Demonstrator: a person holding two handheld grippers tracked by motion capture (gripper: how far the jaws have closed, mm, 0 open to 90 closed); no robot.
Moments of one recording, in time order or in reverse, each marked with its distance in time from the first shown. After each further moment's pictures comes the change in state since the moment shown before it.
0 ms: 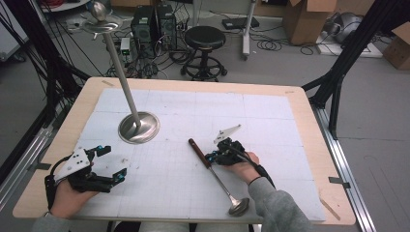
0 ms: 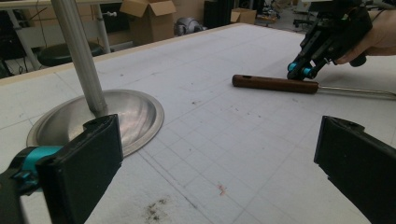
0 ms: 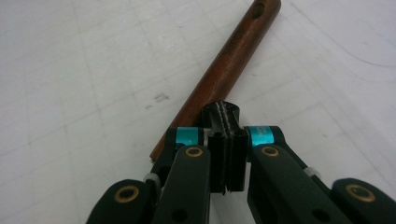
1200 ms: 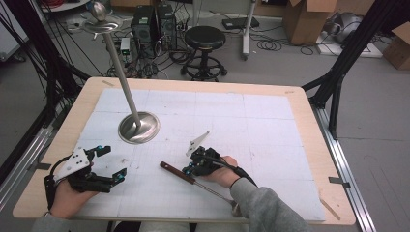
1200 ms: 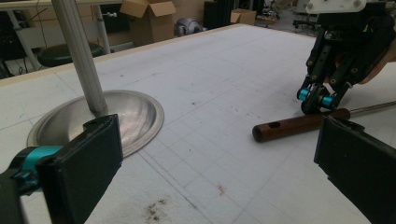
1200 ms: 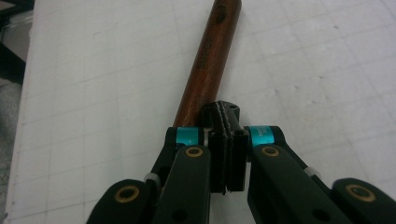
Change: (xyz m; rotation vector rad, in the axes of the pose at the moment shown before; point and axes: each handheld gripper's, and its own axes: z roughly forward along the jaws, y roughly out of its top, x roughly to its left) left arm 0.000 0.000 -0.001 -0.004 0.001 -0.002; right arm 0.054 0.038 0.038 0.105 0.156 -0.159
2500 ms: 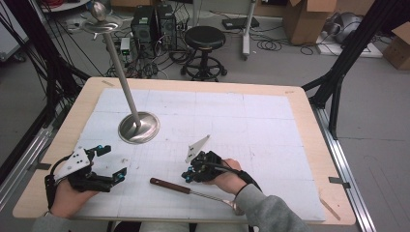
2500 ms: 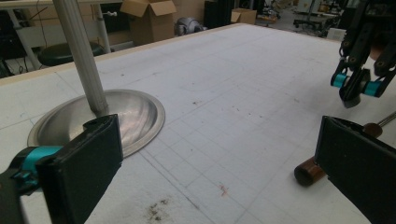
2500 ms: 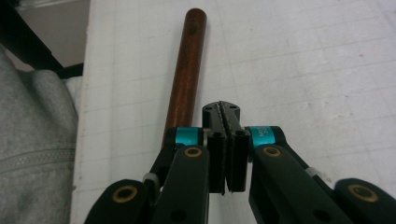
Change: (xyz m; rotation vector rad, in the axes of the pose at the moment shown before) left arm 0.002 0.000 0.001 0.001 0.000 -0.005; right arm 0.029 0.006 -0.028 -0.013 -0.003 -0.088
